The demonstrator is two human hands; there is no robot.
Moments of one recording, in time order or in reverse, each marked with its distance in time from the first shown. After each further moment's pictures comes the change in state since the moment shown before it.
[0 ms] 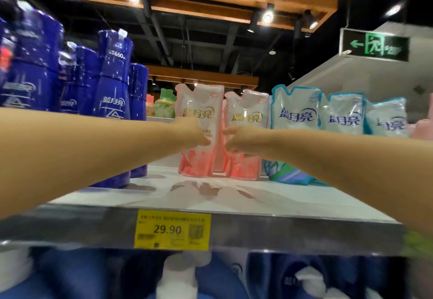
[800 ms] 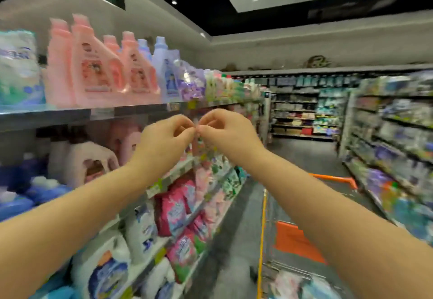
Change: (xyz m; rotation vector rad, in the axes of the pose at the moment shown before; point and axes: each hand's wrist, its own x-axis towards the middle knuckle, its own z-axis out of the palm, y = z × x) left_hand -0.503 0.395 -0.008 -1.071 -0.264 0.988; right_hand -0.641 0.160 -0.177 -0.109 0.779 0.570
